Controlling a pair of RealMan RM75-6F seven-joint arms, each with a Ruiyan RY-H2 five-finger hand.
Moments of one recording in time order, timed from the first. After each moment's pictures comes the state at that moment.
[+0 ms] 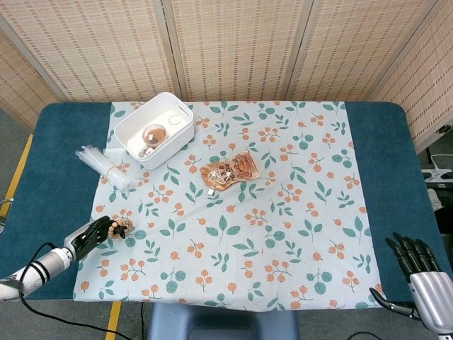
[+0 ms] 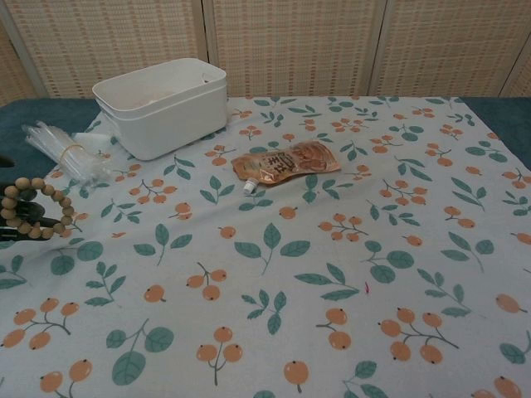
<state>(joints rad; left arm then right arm) -0.09 -1.35 -0.95 -1.34 0.54 -0.43 -0.13 -0.11 -0.95 -0.10 -1.79 -1.75 1.61 -0.04</state>
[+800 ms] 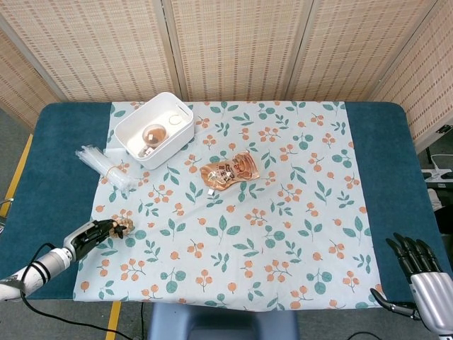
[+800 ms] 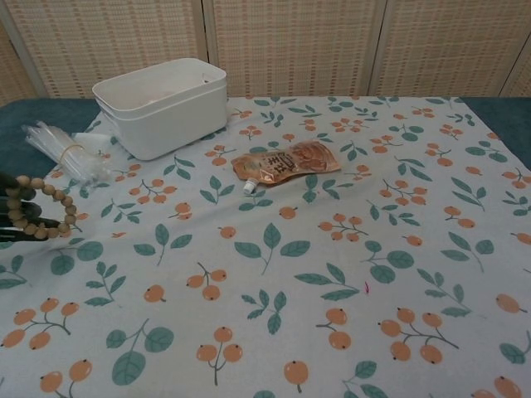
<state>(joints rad) -0.09 -1.34 -0.93 -1.36 0.53 -0.39 -0.16 -0.11 -0.95 -0.11 -1.79 -1.76 1.62 -0.04</state>
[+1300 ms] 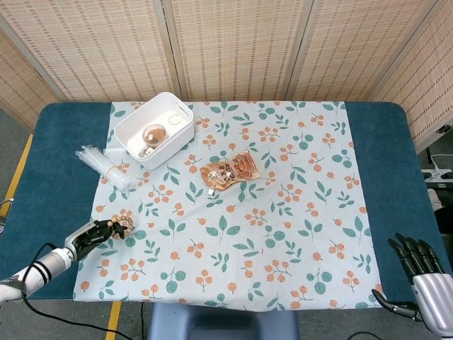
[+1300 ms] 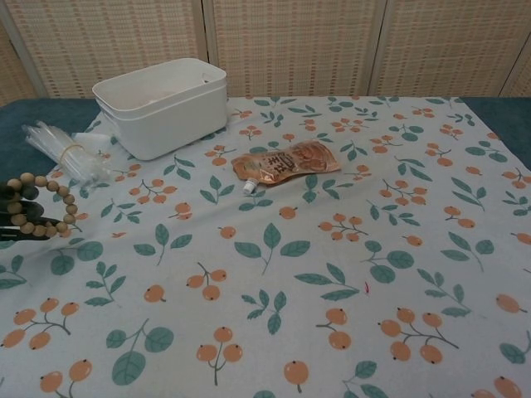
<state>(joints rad) -0.09 -1.33 -0.92 -1.39 0.55 -0.37 -0.16 -0.12 -0.94 -0.11 -1.79 -1.77 1.63 -0.03</state>
